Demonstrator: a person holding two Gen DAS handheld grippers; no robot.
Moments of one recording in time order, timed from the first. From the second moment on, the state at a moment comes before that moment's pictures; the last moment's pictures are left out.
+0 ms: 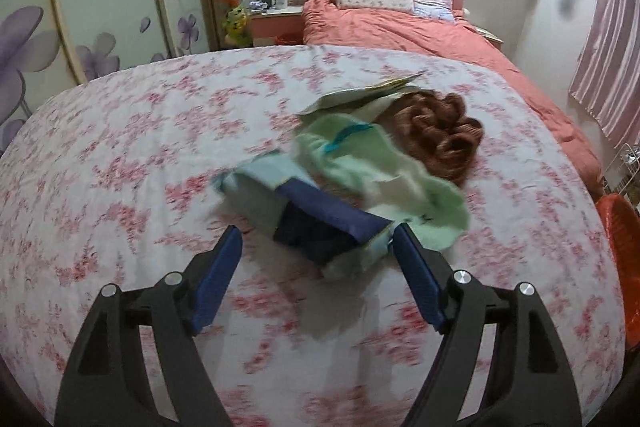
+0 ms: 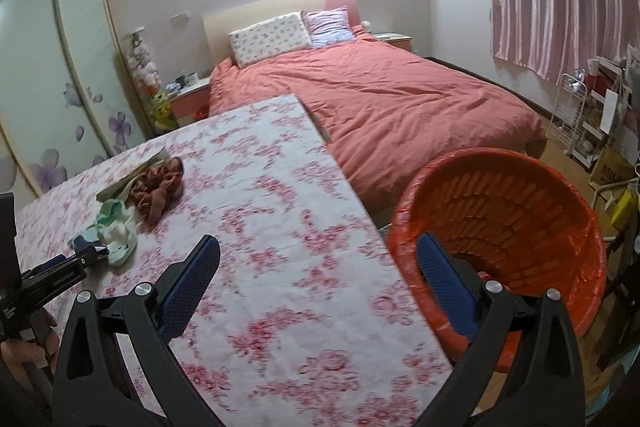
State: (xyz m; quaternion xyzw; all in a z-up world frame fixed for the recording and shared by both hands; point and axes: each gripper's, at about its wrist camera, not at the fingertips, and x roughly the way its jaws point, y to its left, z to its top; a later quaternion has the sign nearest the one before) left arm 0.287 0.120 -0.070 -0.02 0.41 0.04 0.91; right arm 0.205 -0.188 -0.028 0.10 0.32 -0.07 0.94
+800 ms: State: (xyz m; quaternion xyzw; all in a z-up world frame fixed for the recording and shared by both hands) left arm 0.315 0.174 -0.072 -0.09 0.43 0.06 0.90; right arm 0.239 -0.105 -0.043 0.05 0.36 0.00 0.93
